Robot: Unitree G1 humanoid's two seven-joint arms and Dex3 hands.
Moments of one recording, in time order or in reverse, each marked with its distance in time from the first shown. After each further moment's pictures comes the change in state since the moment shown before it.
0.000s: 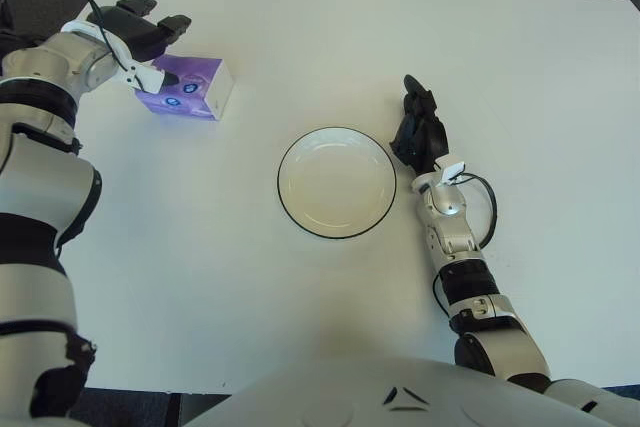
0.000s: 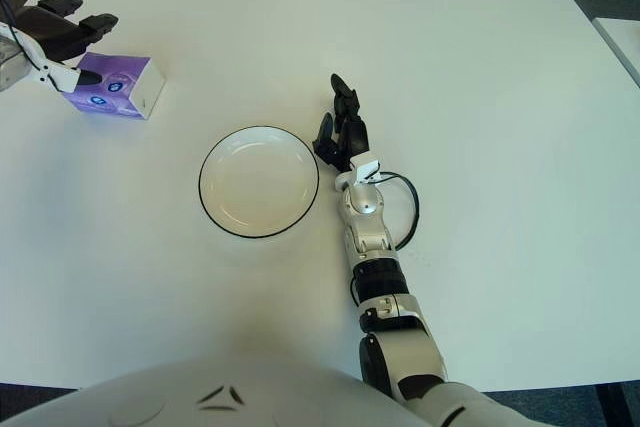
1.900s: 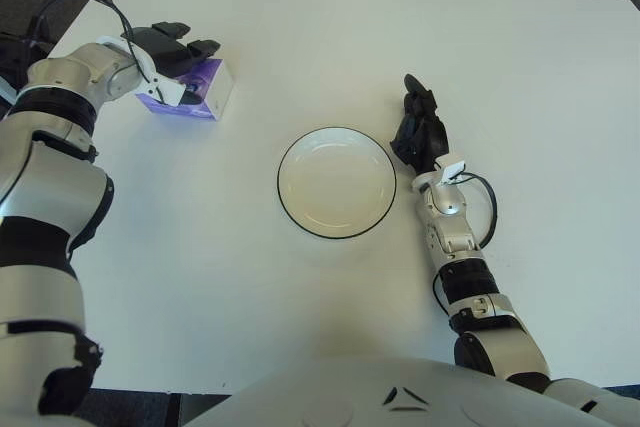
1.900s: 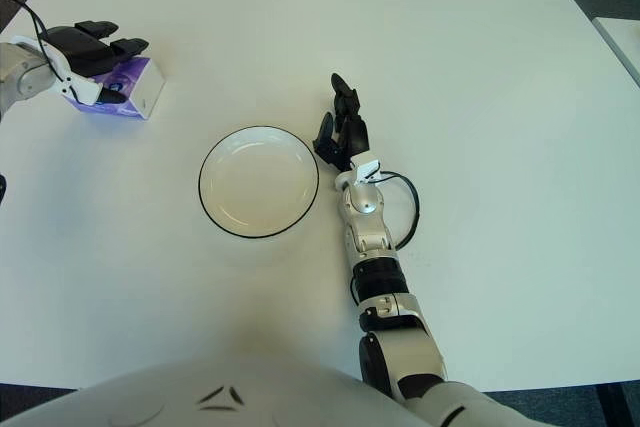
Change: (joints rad) left arm 0.045 -0.037 -0.028 -0.034 0.002 -0.076 -0.028; right arm -0.003 0.001 -0.003 0.002 0.000 0.000 -0.002
